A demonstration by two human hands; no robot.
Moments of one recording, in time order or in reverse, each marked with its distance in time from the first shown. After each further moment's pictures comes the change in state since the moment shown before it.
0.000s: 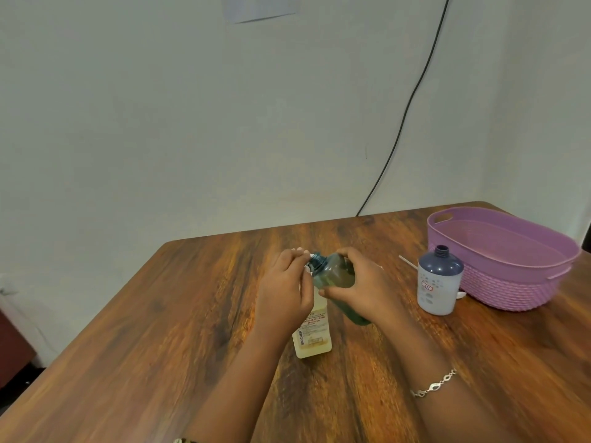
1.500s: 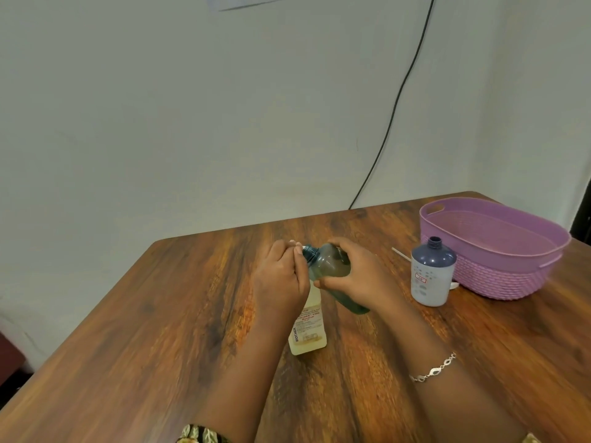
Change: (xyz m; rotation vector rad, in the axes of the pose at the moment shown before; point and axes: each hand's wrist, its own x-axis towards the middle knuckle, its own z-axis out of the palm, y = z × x) left_hand 0.007 0.003 0.016 -0.020 0.227 -0.018; right_hand 0.003 -0.001 -0.008 0.007 -0.039 -0.023
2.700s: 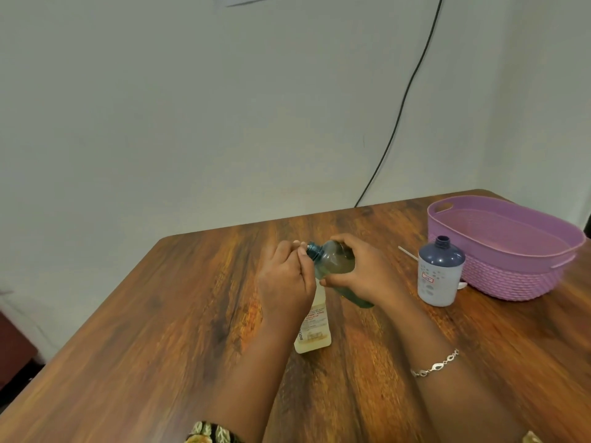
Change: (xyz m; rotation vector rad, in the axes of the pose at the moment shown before) left_hand 0.000 0.001 0.005 0.049 0.057 0.016; right_hand 0.012 0.007 0.002 -0.001 0.011 0.021
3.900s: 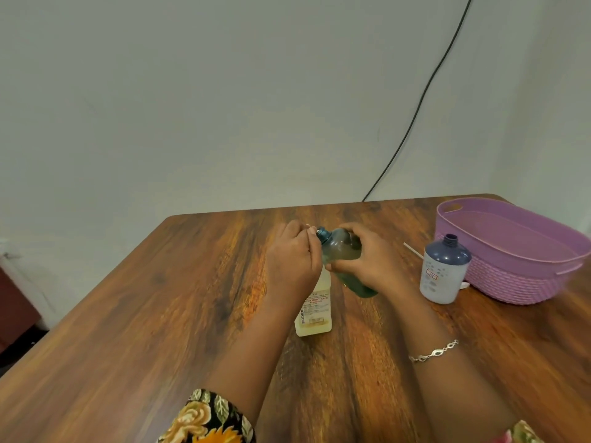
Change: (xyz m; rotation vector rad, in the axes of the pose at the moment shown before) left_hand 0.007 0.000 -0.008 -0.044 -0.080 -0.056; right_hand -0.002 -0.008 0.001 0.029 -0.024 0.003
